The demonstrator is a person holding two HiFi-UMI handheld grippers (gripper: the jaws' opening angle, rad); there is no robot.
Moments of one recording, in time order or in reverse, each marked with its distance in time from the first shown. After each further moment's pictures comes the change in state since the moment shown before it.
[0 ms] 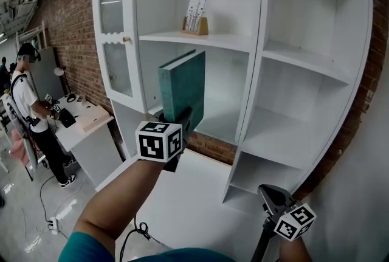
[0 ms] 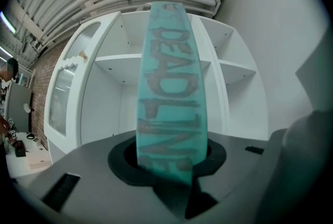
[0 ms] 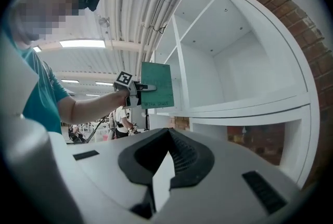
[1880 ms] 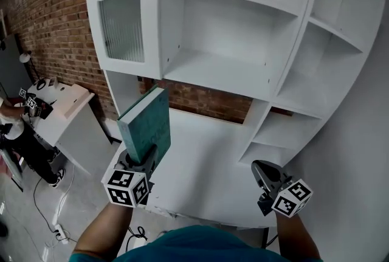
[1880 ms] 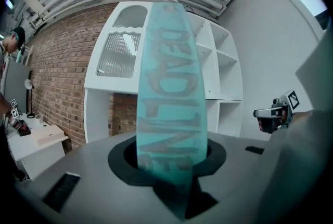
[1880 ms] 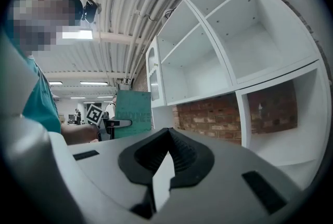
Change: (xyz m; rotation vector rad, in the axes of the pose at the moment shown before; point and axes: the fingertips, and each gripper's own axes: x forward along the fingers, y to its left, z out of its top) left arm -0.179 0.167 -0.194 -0.059 0.175 -0.122; right arm 0.092 0.142 -0.051 0.106 0.032 -0.141
